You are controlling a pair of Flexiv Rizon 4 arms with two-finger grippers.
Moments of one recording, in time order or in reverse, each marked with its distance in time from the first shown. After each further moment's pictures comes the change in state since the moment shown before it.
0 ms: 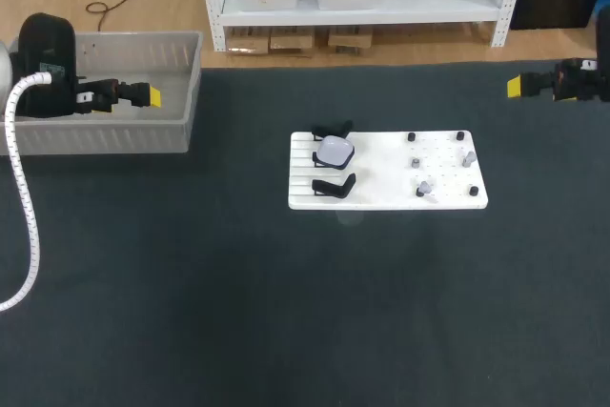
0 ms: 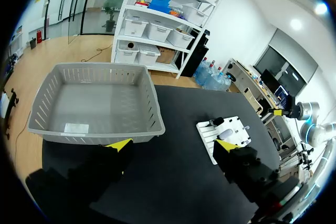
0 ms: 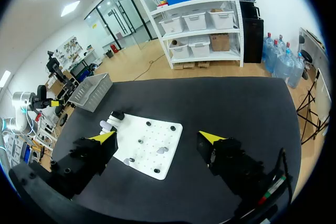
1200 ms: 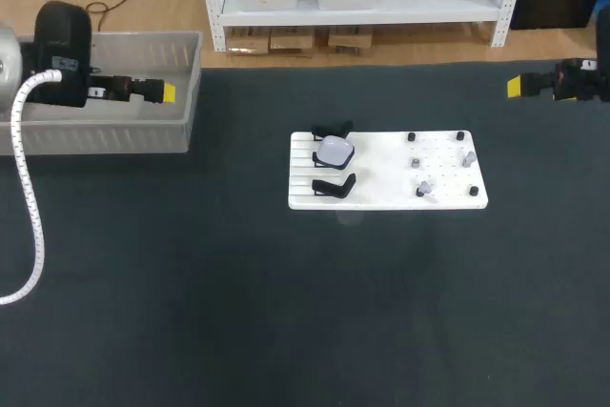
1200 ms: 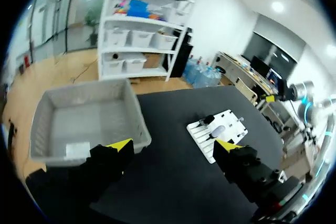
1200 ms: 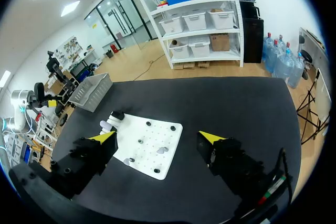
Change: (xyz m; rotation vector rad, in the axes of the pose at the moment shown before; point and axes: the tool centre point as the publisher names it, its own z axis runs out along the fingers) left arm -0.014 -0.030 0.001 0.055 -0.017 0.205; right arm 0.000 0.000 0.000 0.000 0.000 0.000
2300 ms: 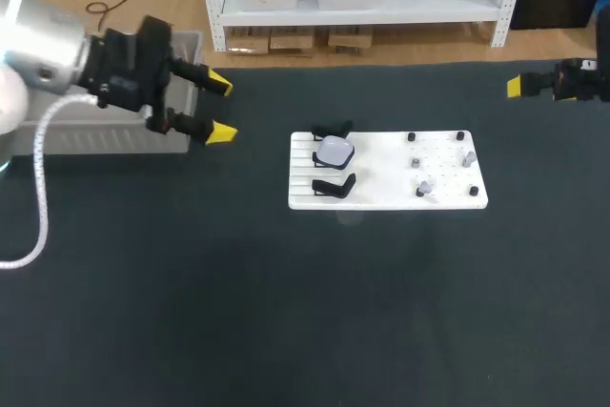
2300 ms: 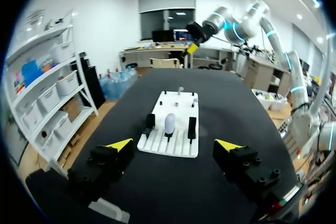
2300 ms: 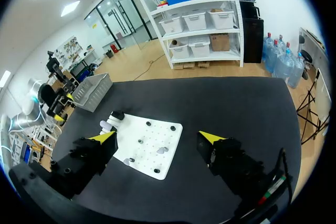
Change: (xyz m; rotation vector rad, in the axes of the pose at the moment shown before) left arm 0.017 -0.072 0.078 0.544 0.024 0.775; right arm 0.000 0.000 0.000 0.000 0.000 0.000
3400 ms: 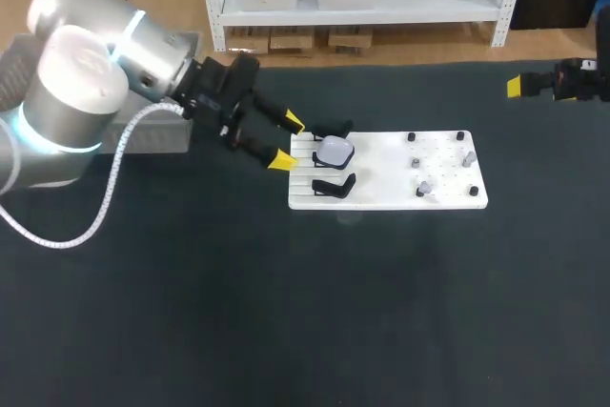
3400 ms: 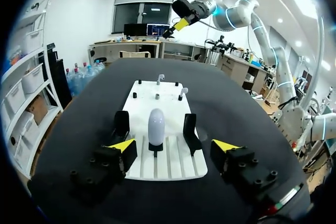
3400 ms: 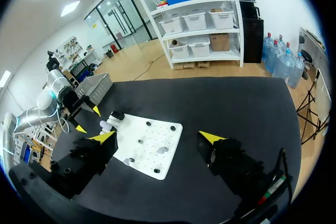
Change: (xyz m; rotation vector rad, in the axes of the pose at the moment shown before) left arm 0.018 0.003 0.115 0.276 0.005 0.000; right arm 0.000 0.000 0.000 0.000 0.000 0.000
